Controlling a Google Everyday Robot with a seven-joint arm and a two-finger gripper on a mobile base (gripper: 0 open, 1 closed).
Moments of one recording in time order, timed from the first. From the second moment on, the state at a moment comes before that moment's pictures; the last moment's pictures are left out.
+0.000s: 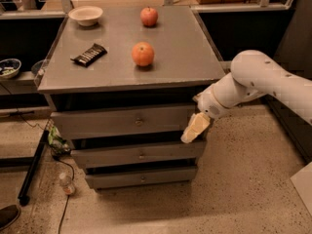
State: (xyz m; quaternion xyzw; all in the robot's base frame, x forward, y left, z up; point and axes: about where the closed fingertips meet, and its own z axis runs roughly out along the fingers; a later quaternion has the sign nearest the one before) arm 0.595 -0.118 0.715 -0.55 0.78 0.17 0.24
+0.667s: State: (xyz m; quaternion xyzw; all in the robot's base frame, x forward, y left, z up) arm 0.627 -0.095 0.693 -0.55 0.78 0.18 0.25
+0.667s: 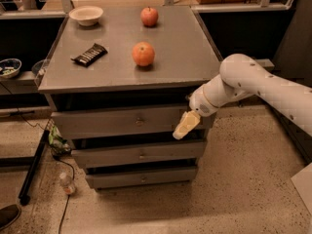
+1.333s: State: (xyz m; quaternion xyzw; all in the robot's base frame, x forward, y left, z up) arm 0.604 -0.106 0.684 -0.54 0.78 0.19 0.23
